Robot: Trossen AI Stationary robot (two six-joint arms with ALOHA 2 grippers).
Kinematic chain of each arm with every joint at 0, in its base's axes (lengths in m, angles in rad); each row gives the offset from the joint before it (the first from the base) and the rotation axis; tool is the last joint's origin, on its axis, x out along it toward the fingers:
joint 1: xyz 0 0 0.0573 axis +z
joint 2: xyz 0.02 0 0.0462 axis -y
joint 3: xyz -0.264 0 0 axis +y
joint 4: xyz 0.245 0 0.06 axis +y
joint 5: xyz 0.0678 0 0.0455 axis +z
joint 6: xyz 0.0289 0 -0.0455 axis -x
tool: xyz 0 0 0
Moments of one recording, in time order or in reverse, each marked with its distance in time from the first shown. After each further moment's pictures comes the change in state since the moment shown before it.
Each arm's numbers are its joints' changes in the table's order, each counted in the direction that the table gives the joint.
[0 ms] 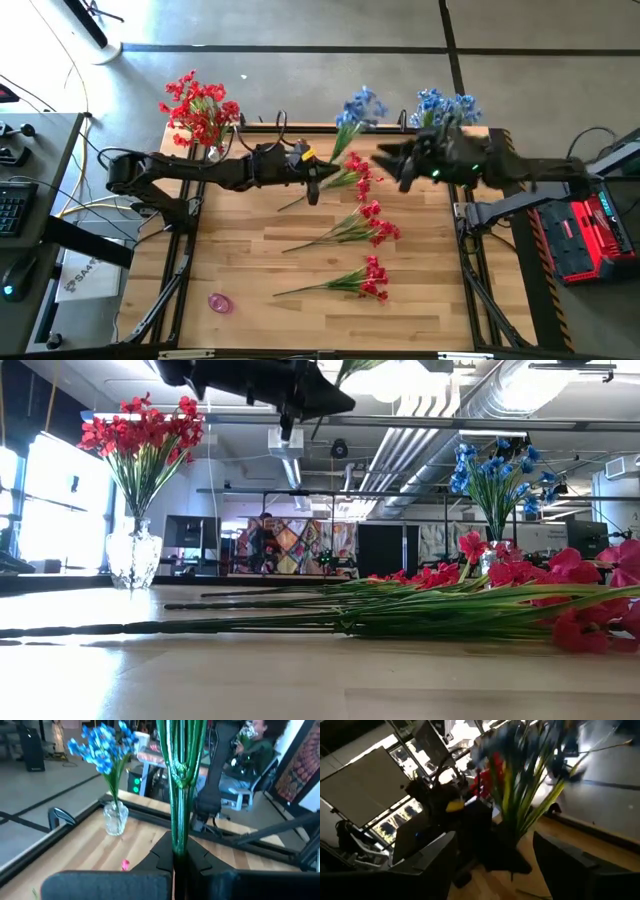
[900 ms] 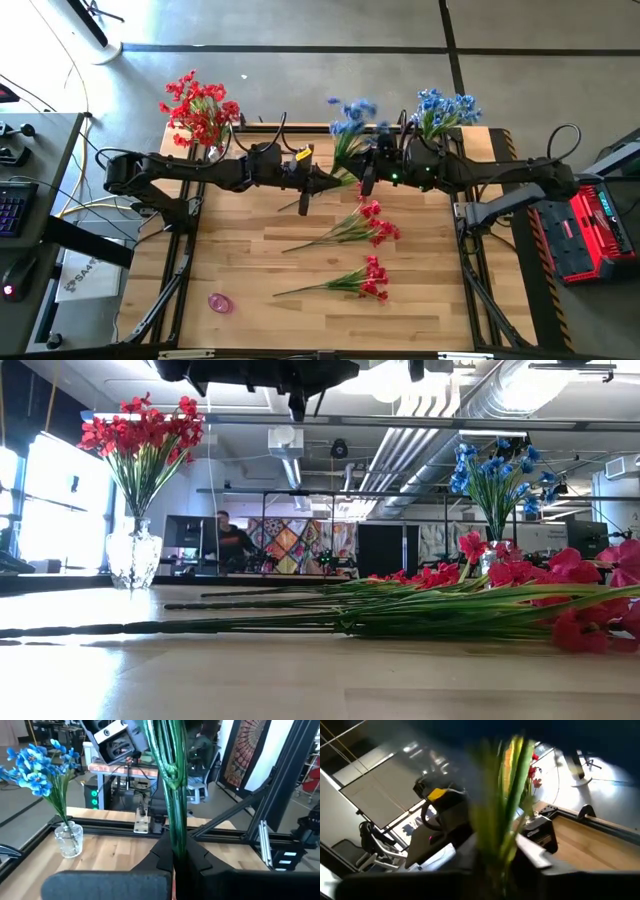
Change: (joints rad) left arm -0.014 0.021 0.000 -0.038 -0.248 -0.109; right arm -0.089 -0.231 0.078 -0.392 0.159 0.012
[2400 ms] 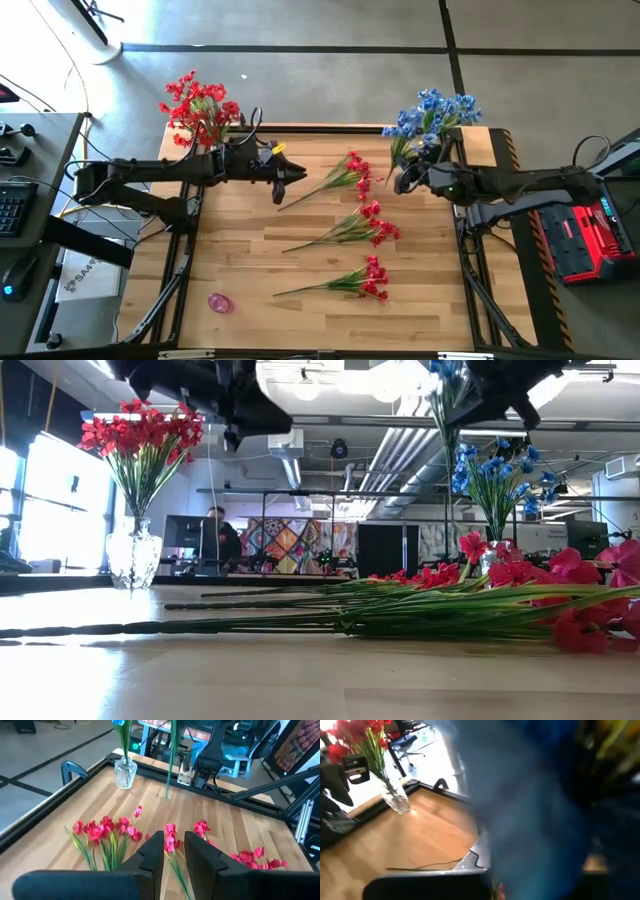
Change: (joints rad) left arm 0.122 0.289 0.202 0.330 0.089 0.098; right arm 0.062 0.380 0.317 0.513 -0.548 -0.009
